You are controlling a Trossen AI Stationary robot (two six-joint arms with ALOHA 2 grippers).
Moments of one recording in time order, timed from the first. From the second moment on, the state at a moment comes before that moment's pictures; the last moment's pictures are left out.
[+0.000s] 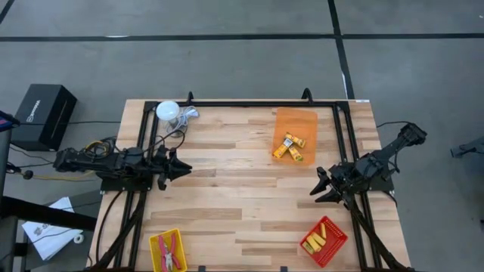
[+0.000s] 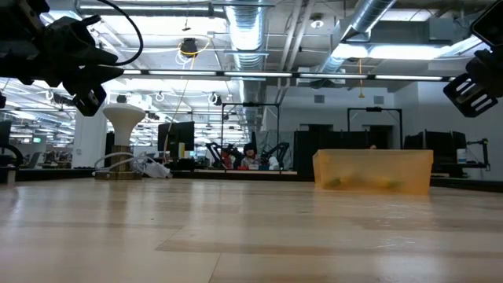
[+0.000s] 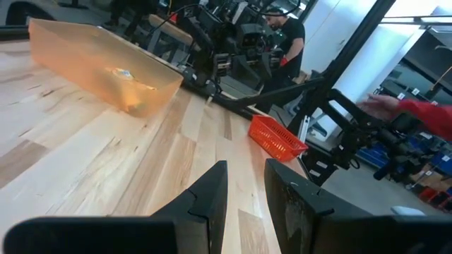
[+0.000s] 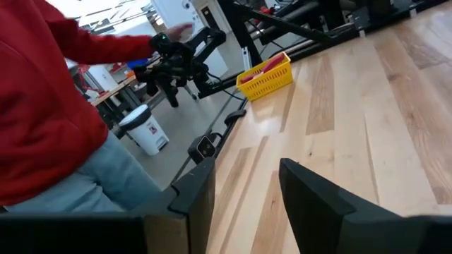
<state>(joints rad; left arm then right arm) -0.09 0.09 0.01 0.03 -0.05 -0.51 0.59 0.13 0.01 0.02 0.13 0.52</state>
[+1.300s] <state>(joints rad) -0.02 0.00 0.01 0.10 -0.06 -0.51 -0.20 0.01 0.01 0.03 0.05 0.52</state>
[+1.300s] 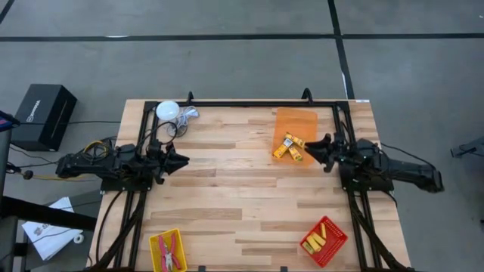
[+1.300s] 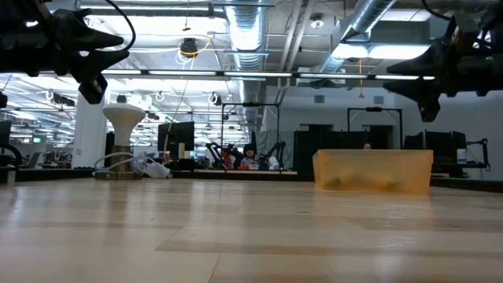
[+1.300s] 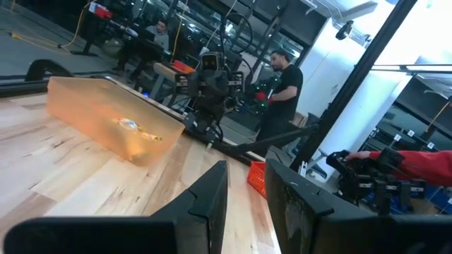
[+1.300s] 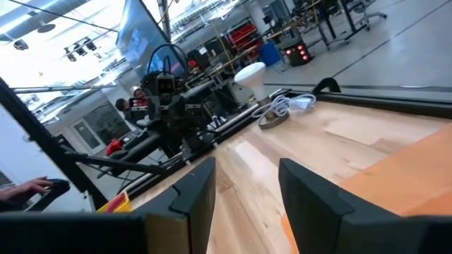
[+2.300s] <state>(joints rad) -0.02 0.00 0.01 0.11 -0.06 -0.51 -0.15 0.03 0.00 0.03 0.05 0.52</state>
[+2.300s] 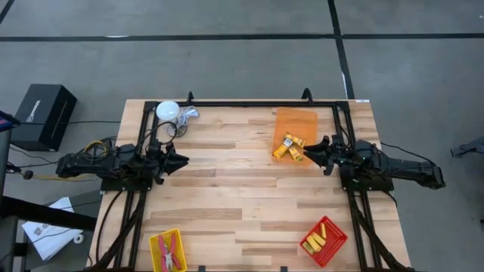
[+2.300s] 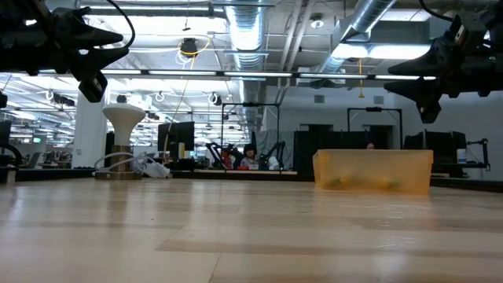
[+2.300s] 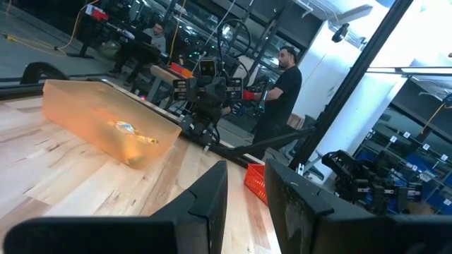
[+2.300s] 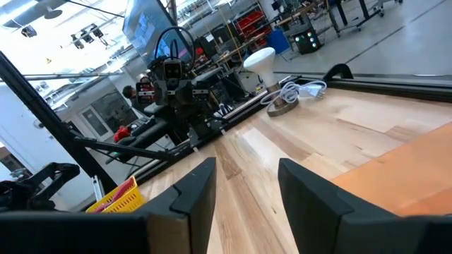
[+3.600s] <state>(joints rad) -0.02 0.00 0.01 0.11 -0.06 -0.51 -0.15 0.03 0.00 0.03 0.05 0.52</state>
